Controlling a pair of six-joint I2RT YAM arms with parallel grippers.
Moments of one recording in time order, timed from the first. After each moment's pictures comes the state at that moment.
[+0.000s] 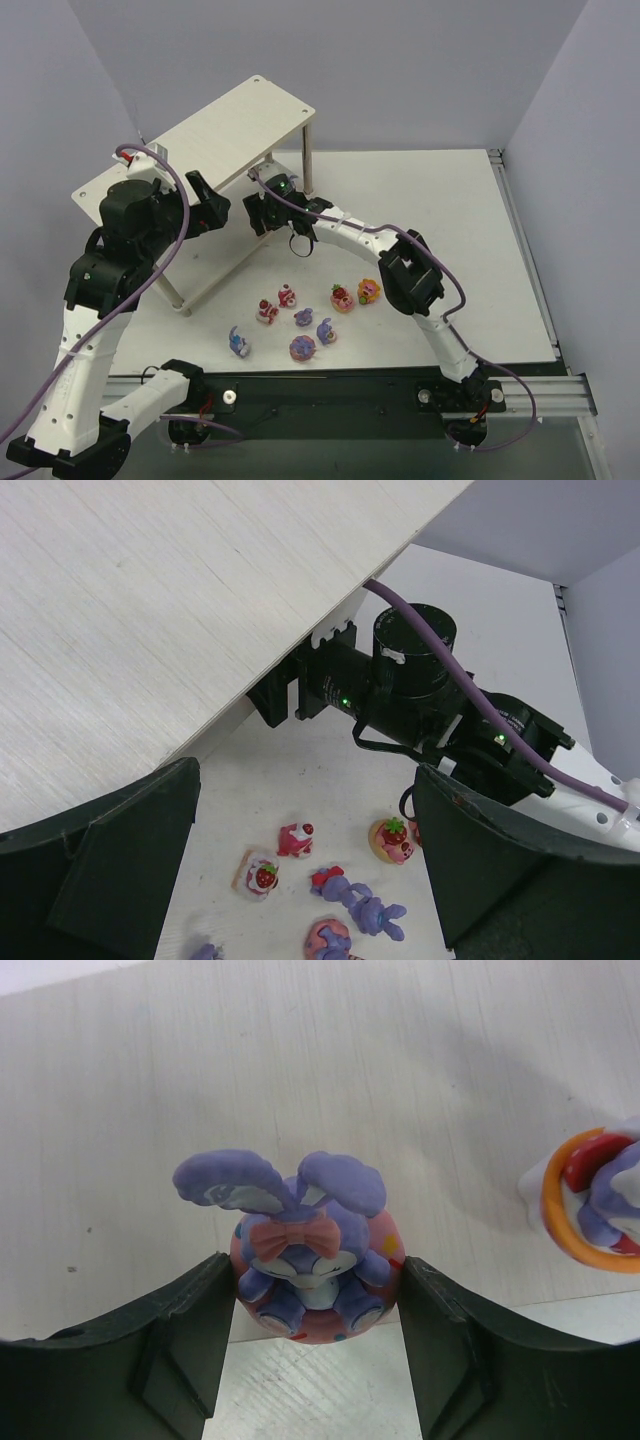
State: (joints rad) left arm -0.31 0.96 1.43 -0.83 -0.10 -0.49; right arm 0.84 2.30 1.94 -0.21 0.07 0.15
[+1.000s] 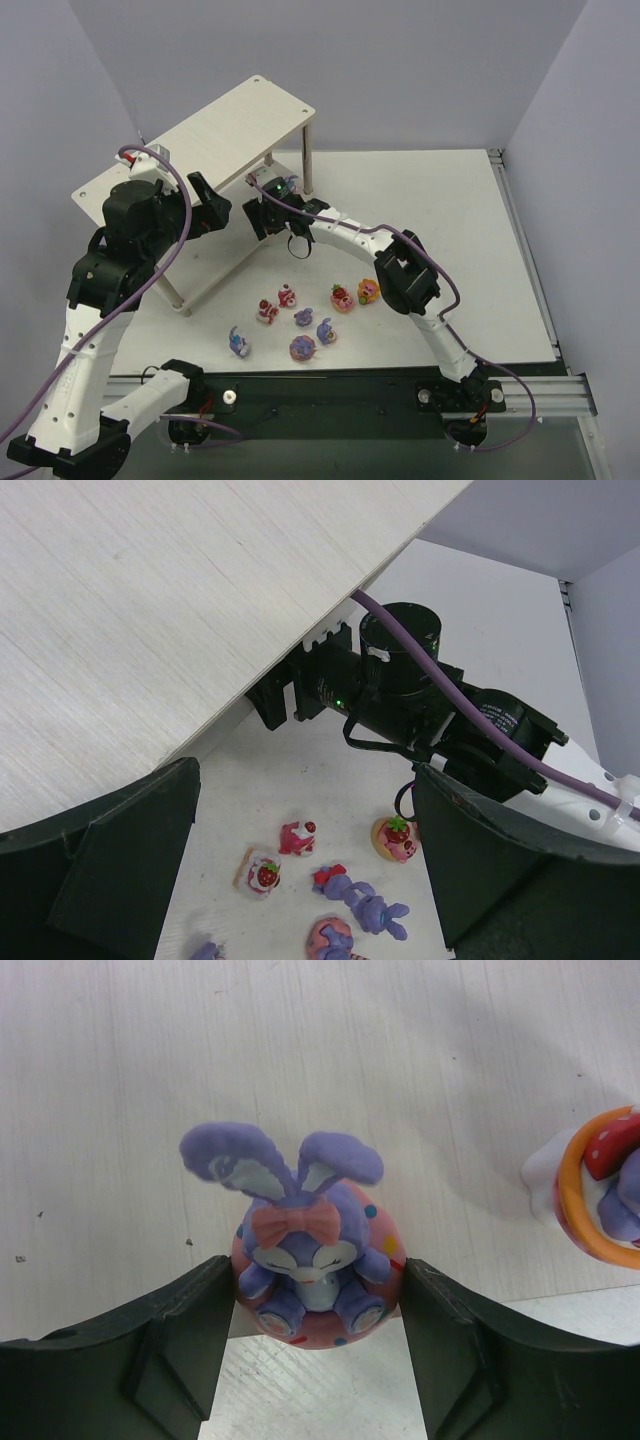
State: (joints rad) left arm -0.31 0.96 1.41 -0.82 -0.10 -0.49; right arm 0.84 2.34 1.97 -0.28 0.09 0.10
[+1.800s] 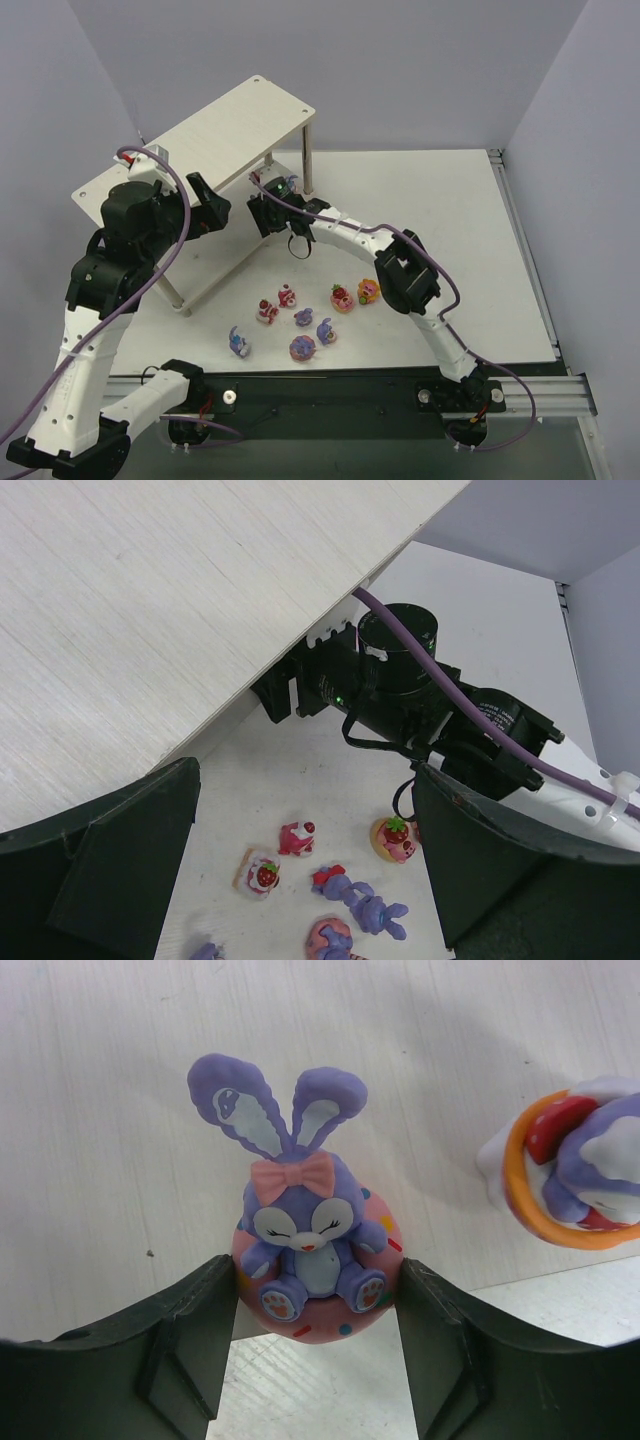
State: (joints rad) left arm -0.31 0.95 1.41 -0.82 -0.10 -0.49; right arm 0.83 2.34 1.97 -0.28 0.16 0.12
